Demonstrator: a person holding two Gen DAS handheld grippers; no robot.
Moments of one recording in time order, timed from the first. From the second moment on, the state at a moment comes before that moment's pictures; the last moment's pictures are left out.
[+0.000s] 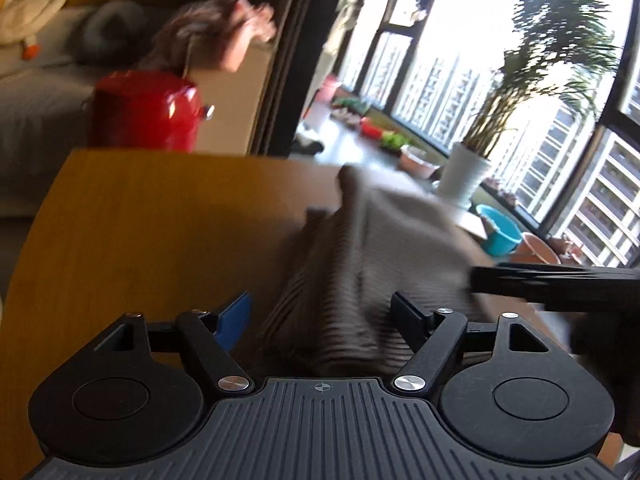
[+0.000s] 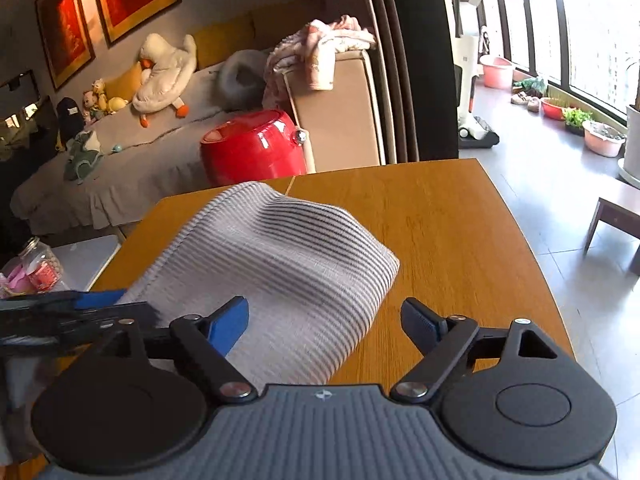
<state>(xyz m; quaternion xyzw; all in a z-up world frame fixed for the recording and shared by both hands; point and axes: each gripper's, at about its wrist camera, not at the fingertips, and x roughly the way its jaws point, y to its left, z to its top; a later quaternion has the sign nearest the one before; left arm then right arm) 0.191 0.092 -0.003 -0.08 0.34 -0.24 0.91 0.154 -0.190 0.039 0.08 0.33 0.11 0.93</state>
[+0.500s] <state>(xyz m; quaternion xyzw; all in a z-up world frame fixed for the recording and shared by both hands) 0.180 0.085 -0.011 -0.15 0.39 -0.28 0.86 0.163 -0.174 0.026 0.05 0.33 0.13 0.93</state>
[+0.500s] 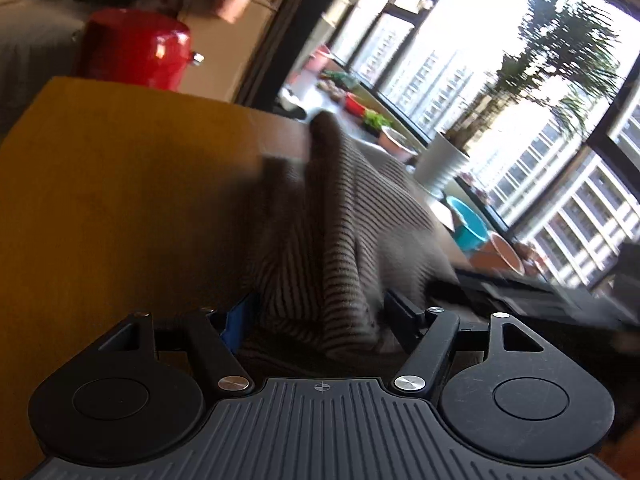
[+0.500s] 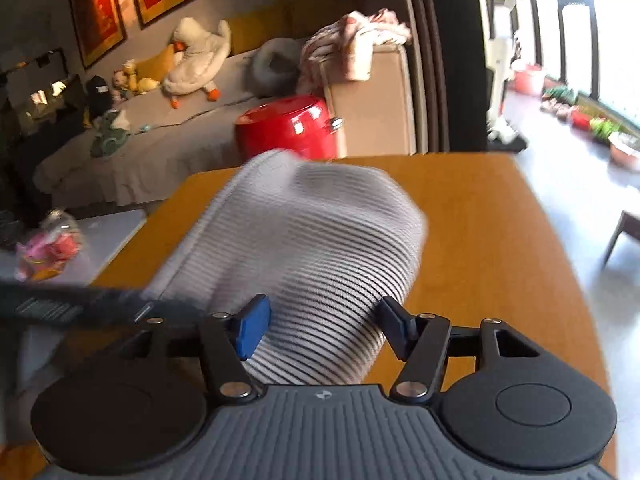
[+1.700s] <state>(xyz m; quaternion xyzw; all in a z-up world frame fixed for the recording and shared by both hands) 0.184 0.122 0.002 -0.25 0.35 -0.27 0.86 0.105 -0.114 0.036 -0.17 0.21 0.24 0.93</state>
